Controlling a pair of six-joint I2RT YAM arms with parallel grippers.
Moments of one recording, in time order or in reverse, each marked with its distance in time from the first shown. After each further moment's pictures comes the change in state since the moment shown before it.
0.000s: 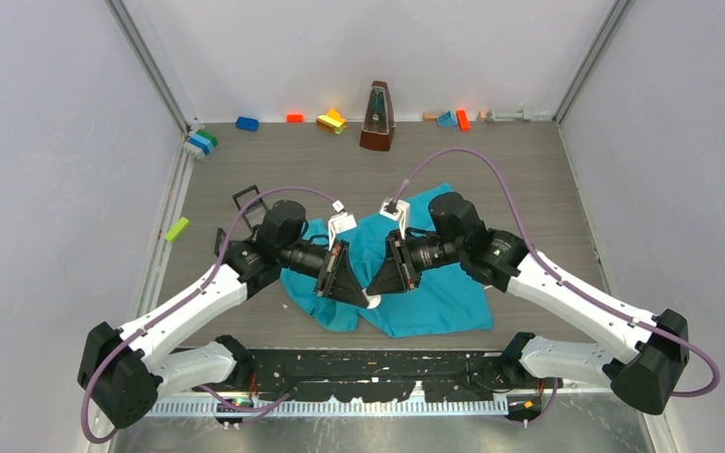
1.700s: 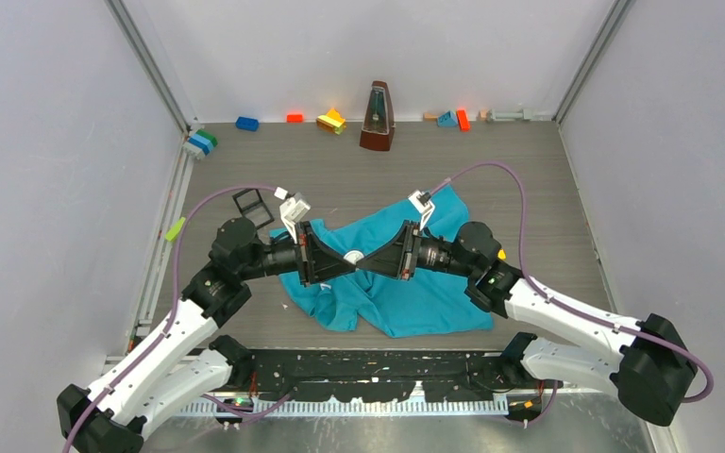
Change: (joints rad) left arm 0.079 -0.314 -0.113 0.188 -0.386 -0.103; right arm -0.011 -0.083 -0.383 0.877 0.229 0.471
